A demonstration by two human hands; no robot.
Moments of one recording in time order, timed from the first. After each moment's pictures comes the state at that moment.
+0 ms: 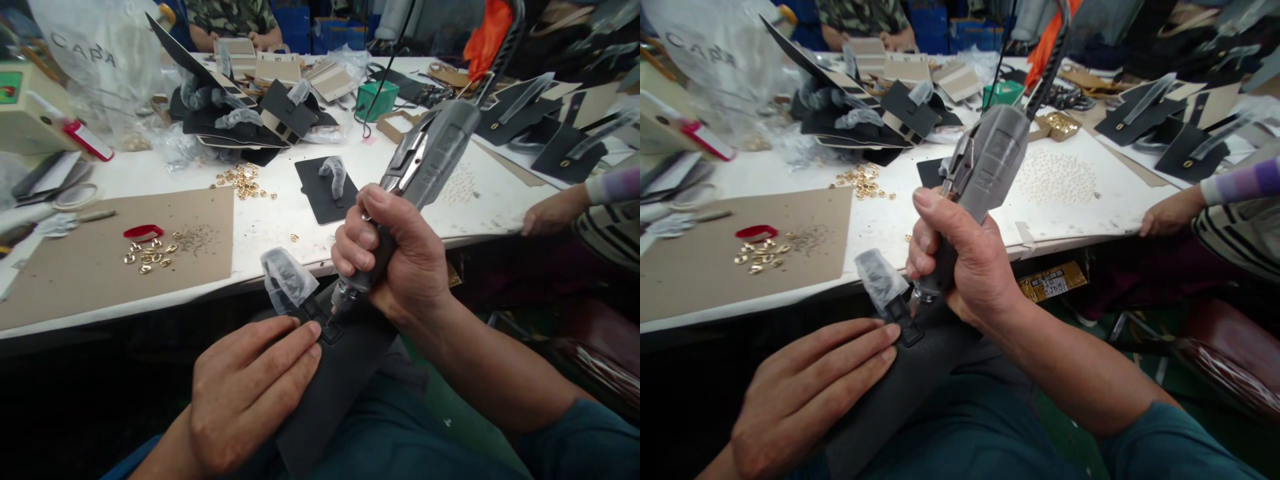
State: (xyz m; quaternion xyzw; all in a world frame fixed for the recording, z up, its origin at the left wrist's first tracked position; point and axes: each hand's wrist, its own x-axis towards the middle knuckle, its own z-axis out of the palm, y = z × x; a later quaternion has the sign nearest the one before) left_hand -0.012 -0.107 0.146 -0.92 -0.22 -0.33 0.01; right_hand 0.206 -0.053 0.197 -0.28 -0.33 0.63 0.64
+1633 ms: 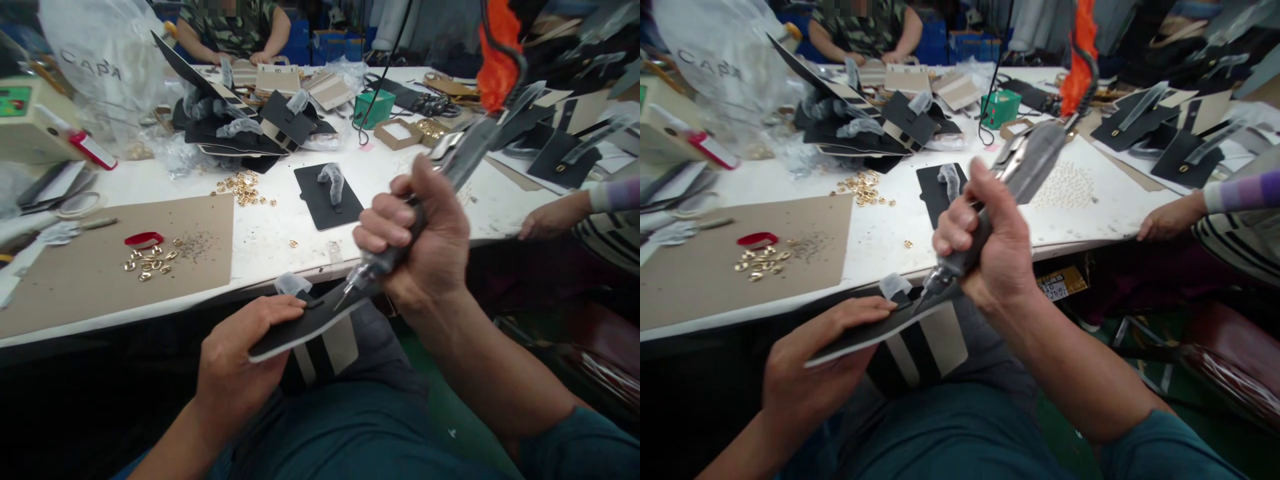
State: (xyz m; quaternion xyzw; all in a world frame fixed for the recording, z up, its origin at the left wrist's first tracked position) left_hand -0.001 -0.085 0.130 -0.80 -0.38 -0.40 -0.22; right_hand 0.228 -0.042 0.212 -0.28 -0.28 0.60 0.69
